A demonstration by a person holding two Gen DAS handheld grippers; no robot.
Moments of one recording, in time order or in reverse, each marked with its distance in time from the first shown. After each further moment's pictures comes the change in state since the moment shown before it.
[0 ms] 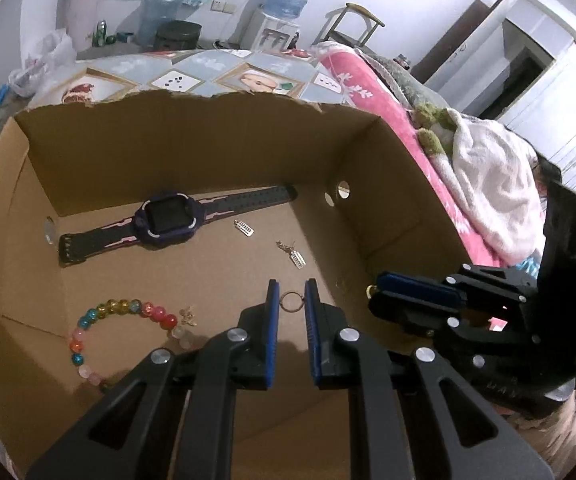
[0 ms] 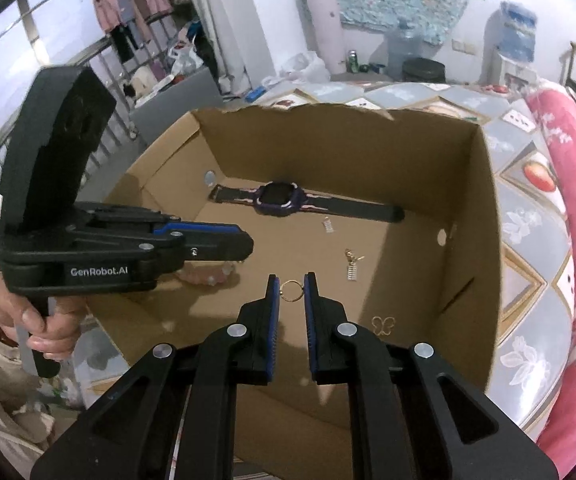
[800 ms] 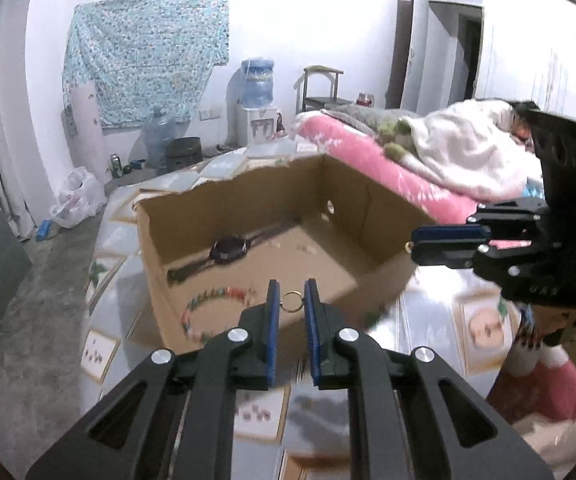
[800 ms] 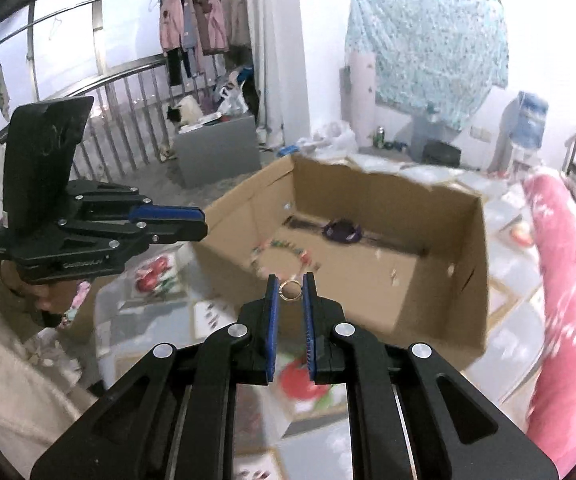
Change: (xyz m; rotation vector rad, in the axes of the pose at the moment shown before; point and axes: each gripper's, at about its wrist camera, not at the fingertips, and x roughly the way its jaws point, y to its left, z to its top) left arm -0.127 -0.041 -0.106 0.360 -0.322 0.206; right arm -0.082 0.076 -0.050 -0.206 -0.240 -0.026
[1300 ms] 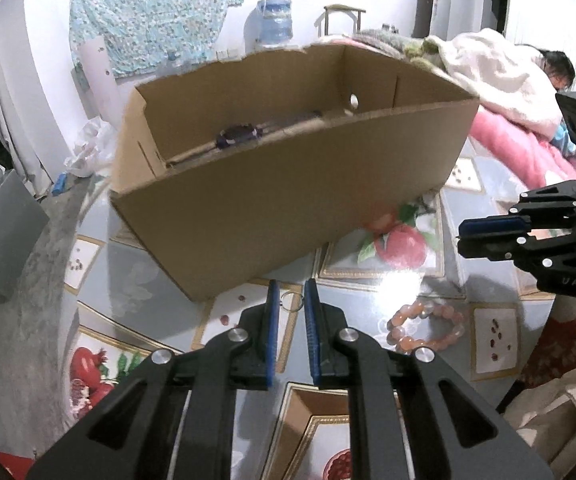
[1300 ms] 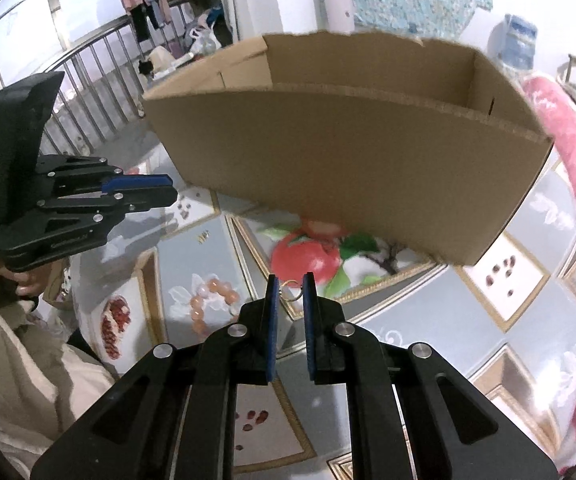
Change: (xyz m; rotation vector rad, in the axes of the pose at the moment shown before) left arm 0.038 -0.012 -0.085 0.010 0.212 0.110; right arm 0.024 0.008 -0.091 0.110 0.216 0.002
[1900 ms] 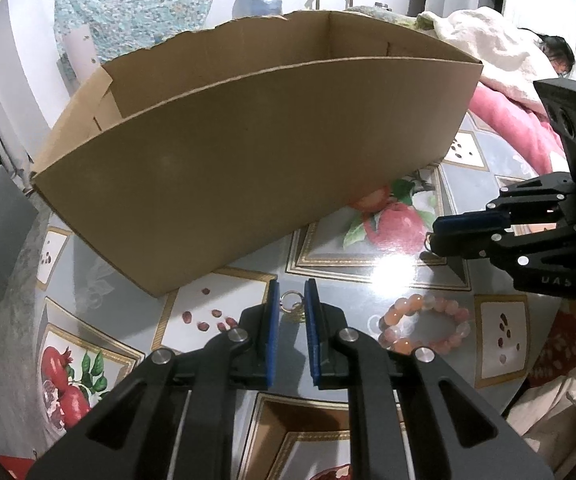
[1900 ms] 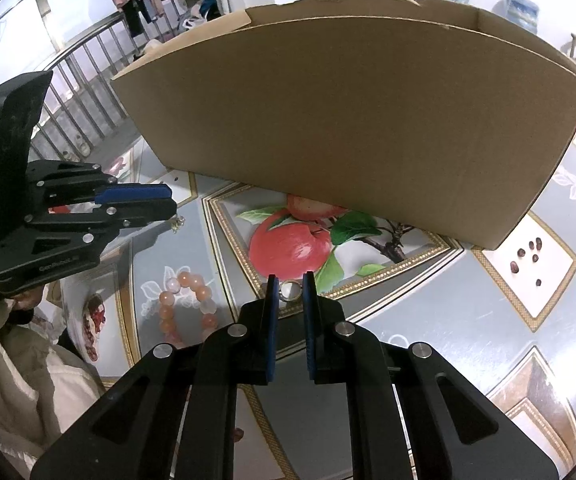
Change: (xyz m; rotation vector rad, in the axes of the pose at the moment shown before) left arm 0.038 -0.018 -0.002 0.020 0.081 -0.020; right arm 0.036 -0.024 -0.008 0.046 0.083 0.023
